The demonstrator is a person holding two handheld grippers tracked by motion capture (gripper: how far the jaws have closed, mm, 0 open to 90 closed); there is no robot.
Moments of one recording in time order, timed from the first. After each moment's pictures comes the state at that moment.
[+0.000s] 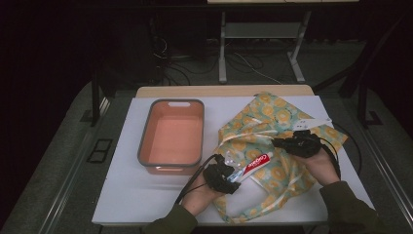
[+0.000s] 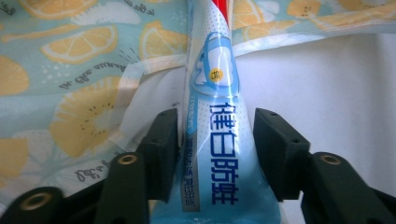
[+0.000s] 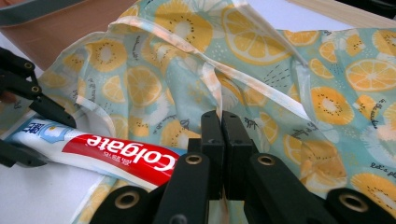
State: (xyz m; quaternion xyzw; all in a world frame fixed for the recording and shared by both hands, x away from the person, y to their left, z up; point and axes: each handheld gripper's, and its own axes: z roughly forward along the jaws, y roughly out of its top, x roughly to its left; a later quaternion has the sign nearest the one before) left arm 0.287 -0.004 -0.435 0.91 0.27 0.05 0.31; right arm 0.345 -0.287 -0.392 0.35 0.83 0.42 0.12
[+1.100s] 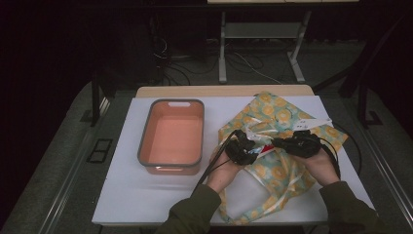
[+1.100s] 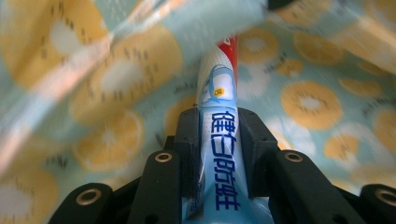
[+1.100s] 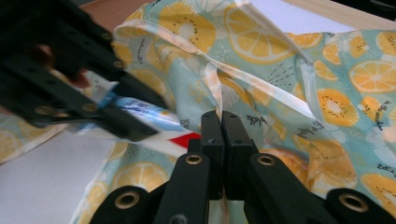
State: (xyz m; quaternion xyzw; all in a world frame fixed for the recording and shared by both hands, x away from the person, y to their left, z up) left arm 0.345 -0.066 -0.410 0.89 0.28 0.10 0.35; right arm 0.345 -0.286 -0.392 0.34 0.83 0.43 0.12
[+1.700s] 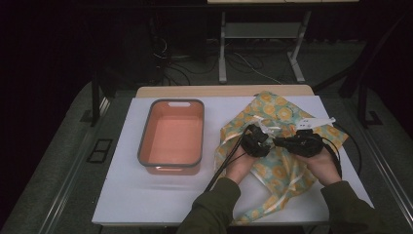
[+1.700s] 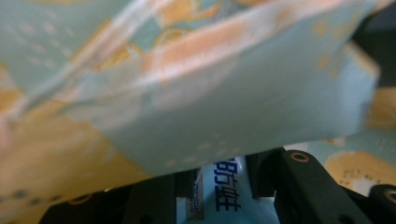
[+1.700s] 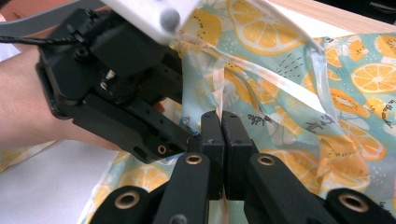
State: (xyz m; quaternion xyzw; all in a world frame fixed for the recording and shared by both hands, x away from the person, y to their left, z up) left arm 0.379 -0.111 -0.437 0.88 0.29 0.12 0.36; right arm 0.345 -0.292 -0.390 0.35 0.82 0.44 0.12
